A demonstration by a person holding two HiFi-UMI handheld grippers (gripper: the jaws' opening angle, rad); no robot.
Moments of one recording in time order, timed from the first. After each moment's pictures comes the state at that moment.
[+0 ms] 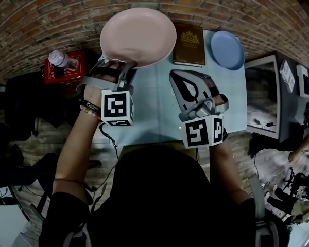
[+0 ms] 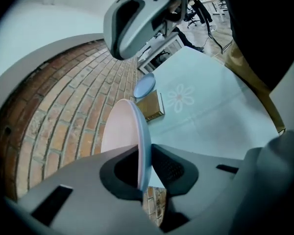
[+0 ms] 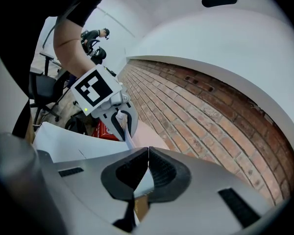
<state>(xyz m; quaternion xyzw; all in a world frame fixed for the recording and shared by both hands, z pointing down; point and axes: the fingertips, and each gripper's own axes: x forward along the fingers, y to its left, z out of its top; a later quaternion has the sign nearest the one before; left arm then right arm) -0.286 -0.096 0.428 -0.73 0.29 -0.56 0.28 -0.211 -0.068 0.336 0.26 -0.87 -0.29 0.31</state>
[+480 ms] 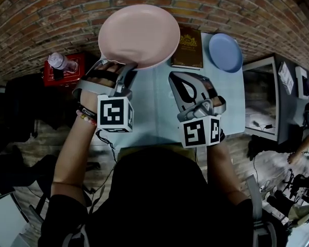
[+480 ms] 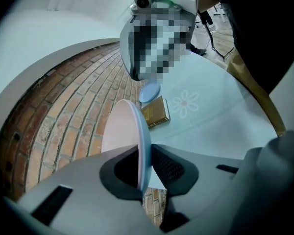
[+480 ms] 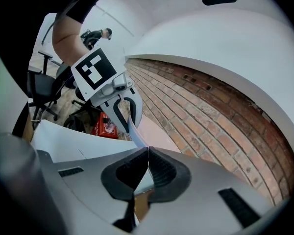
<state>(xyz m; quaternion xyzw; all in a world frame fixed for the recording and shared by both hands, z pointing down) -0.275 -0.093 0.394 -0.73 0.30 -0.54 0.29 -0.203 -0.074 0.337 0.27 -0.87 -0.29 0.31</state>
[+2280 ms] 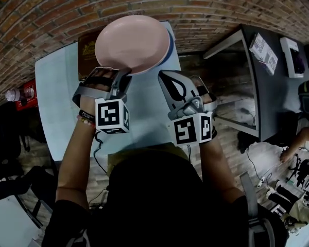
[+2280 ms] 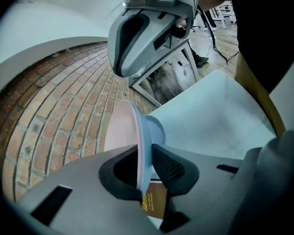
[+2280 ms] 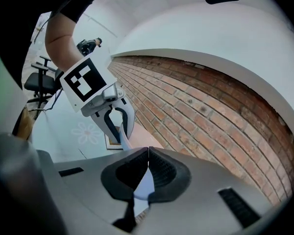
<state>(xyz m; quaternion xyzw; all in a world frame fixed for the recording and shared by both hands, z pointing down) 0.166 -0.213 0.451 -0.75 0.23 -0.55 0.27 0.229 -0.200 0.370 0.32 -0.87 -0.23 0.29</state>
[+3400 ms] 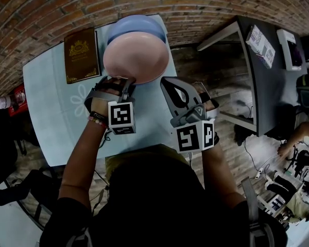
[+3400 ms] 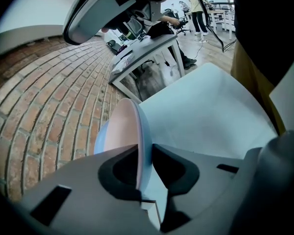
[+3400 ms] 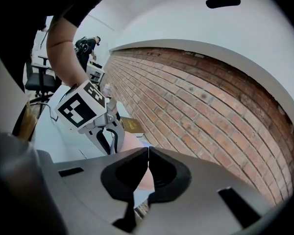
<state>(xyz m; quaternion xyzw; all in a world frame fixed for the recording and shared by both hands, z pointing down) 0.210 -0.200 0.550 -0.77 0.15 -0.58 0.23 0.262 -0.199 0.407 0.32 -0.86 -0.20 0.33</state>
